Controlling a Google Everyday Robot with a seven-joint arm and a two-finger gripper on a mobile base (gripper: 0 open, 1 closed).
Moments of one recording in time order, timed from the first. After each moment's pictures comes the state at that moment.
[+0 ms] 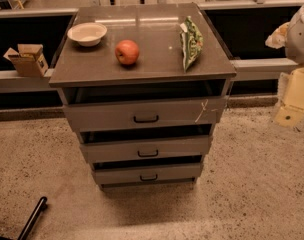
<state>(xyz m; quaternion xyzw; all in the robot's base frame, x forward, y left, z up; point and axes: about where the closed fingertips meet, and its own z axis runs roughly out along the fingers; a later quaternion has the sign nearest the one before) 0.438 -0.217 0.976 -0.60 0.78 -0.03 0.16</state>
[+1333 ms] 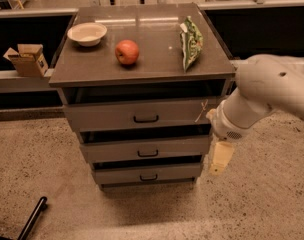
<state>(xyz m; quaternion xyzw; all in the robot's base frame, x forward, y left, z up) 0.483 -0.164 0.734 -0.64 0.76 0.05 0.13</state>
